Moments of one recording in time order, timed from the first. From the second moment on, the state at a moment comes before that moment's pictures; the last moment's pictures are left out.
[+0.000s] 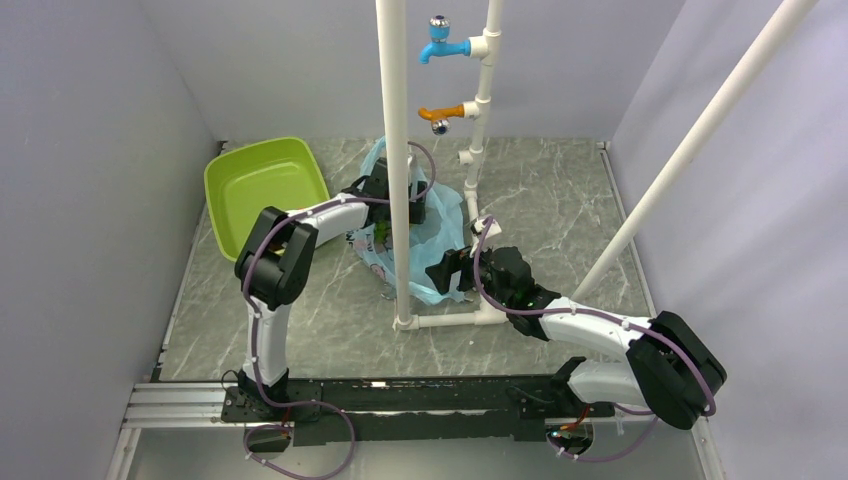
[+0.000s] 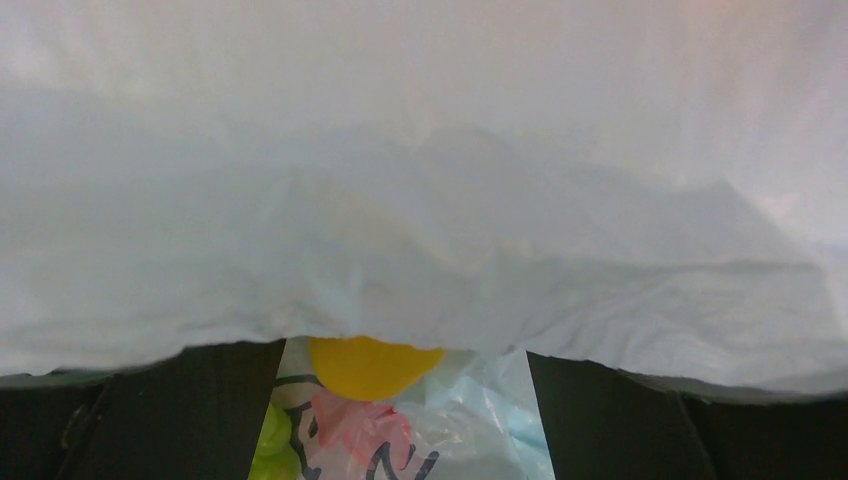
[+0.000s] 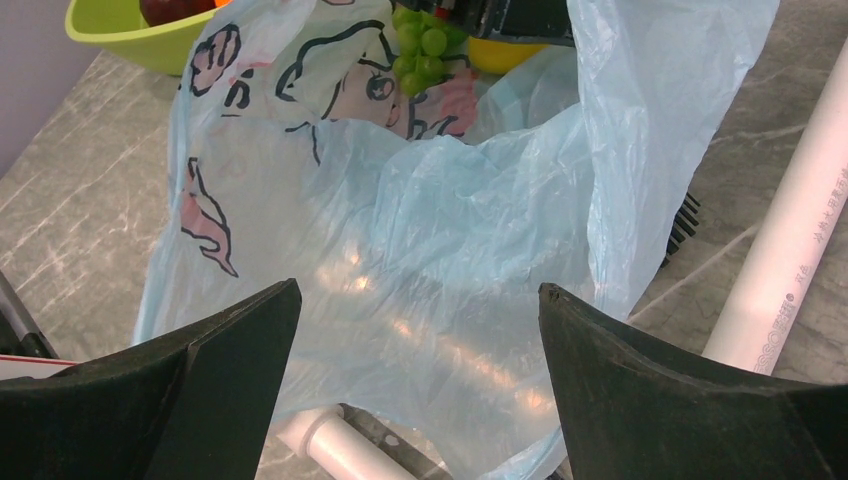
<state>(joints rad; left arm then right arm) -0.53 2.04 1.43 -0.12 0.03 -0.30 0.72 1.21 0.43 0.50 -0.01 0.37</state>
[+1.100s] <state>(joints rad) -0.51 1.74 1.21 -0.14 0.11 -0.30 0.72 1.21 0.43 0.50 -0.02 0.37</state>
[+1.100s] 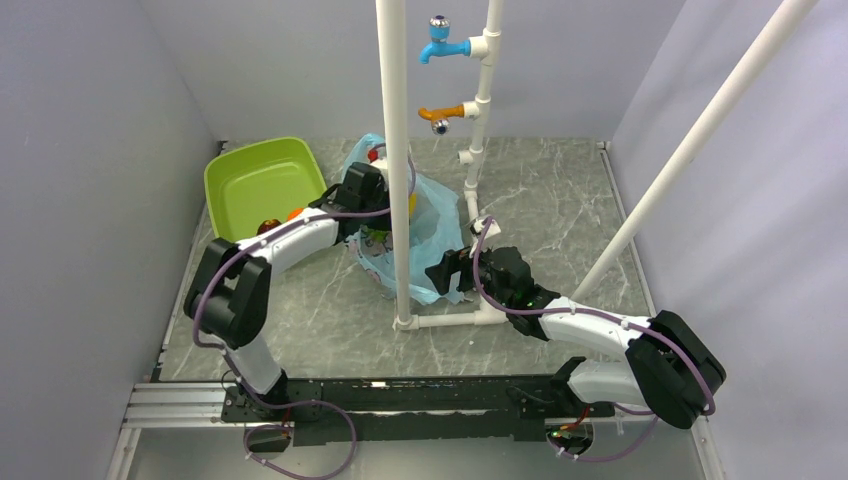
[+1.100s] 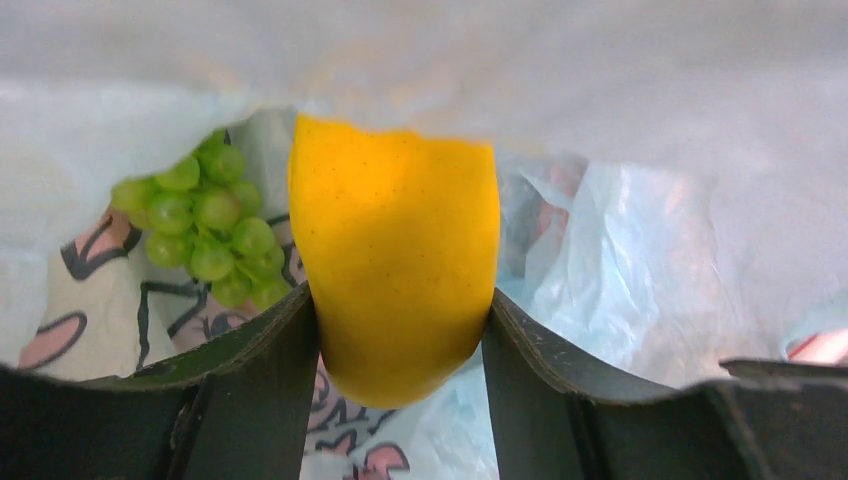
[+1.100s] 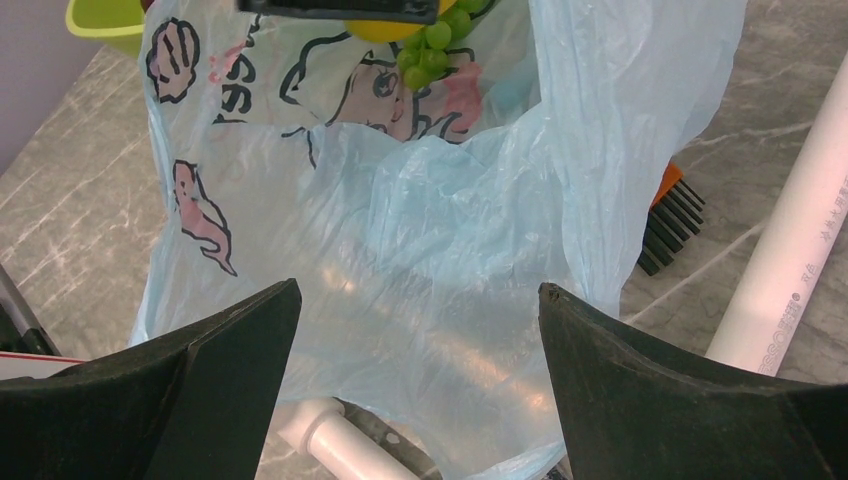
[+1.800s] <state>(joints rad) -0.51 1.35 0.92 -0.28 0.35 -0.27 0.72 1.22 0.43 0.50 -0.03 0.37</state>
